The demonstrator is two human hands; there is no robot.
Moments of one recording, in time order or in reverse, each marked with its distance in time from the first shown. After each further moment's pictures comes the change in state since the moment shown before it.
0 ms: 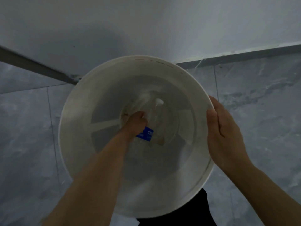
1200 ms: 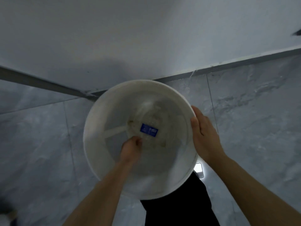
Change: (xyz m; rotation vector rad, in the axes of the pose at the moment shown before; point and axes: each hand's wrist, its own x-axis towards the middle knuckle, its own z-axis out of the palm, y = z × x) left_hand -0.095 -0.012 -0.008 0.313 0.221 -0.006; right_hand -0.002 -0.014 -0.008 0.043 -0.082 0.058
